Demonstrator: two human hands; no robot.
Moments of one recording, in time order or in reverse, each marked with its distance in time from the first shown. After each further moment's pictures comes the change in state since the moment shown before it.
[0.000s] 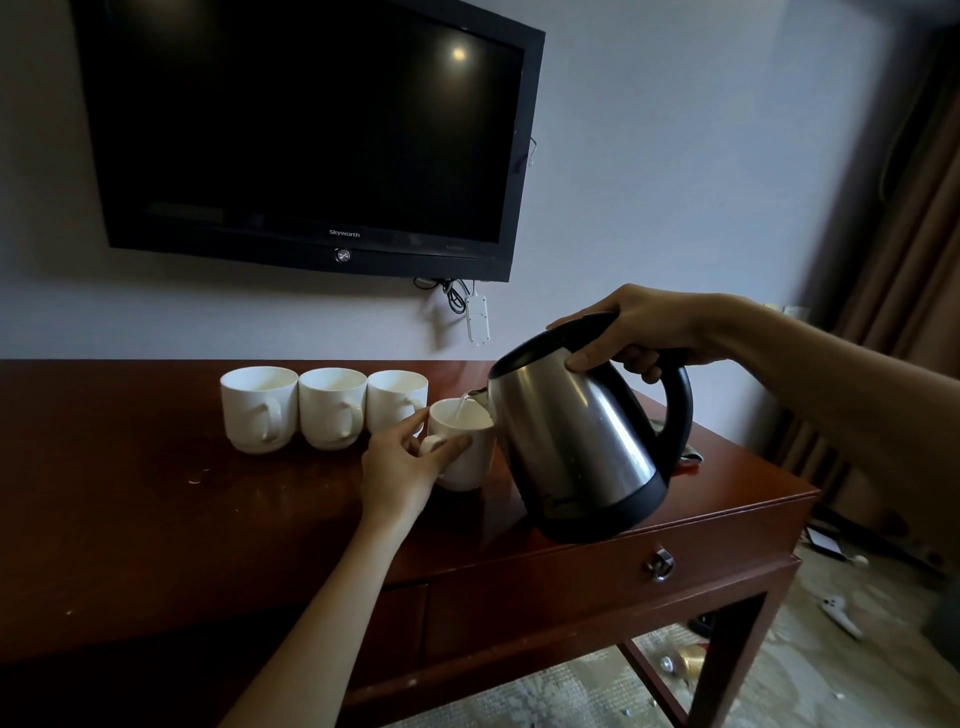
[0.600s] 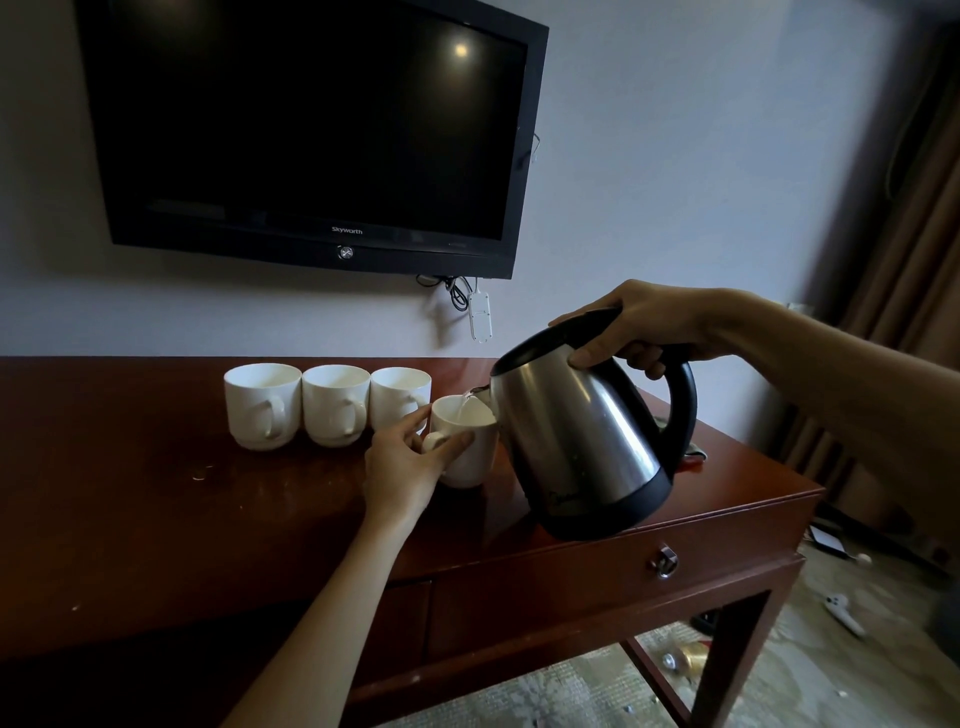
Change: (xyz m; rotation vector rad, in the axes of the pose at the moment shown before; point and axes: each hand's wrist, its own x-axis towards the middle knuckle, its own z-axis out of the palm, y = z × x) left_hand -0.001 0.002 -0.001 0.036 0.027 -0.007; right_hand 0.000 -0.003 0.000 -0.004 -0.006 -0.007
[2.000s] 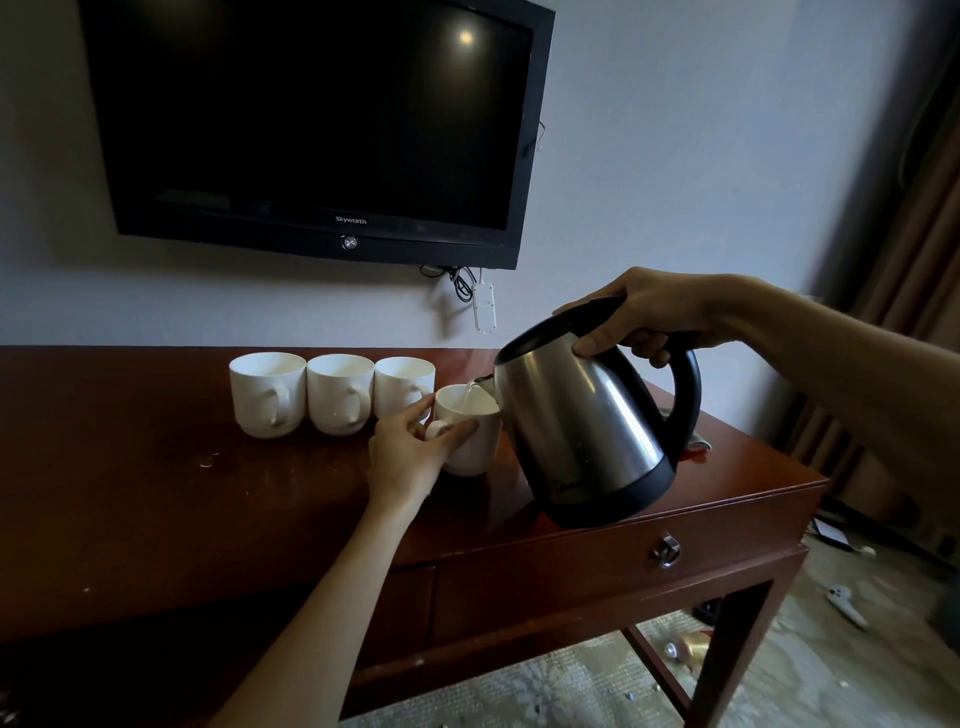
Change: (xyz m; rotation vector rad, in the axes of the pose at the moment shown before) left_hand 0.000 0.002 0.001 -0.035 -0.013 -0.041; right_hand 0.002 0.000 -0.001 -0.015 -0.013 0.007
